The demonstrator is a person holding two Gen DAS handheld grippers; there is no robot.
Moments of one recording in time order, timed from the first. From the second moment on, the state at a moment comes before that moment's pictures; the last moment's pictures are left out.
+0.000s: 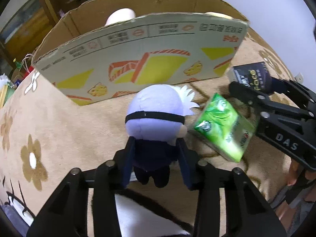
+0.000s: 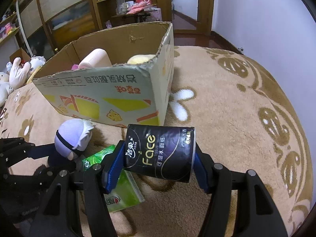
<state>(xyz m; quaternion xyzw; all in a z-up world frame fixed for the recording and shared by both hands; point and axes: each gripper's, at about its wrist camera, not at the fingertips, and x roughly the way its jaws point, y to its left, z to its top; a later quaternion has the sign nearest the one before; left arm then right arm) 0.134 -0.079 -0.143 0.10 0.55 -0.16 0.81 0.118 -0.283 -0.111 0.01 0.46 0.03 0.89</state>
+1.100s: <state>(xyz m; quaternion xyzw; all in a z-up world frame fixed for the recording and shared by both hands) 0.115 -0.001 0.009 -0.01 0.28 -0.11 0.95 0.104 -0.267 -0.007 -0.02 0.33 0.06 0.94</state>
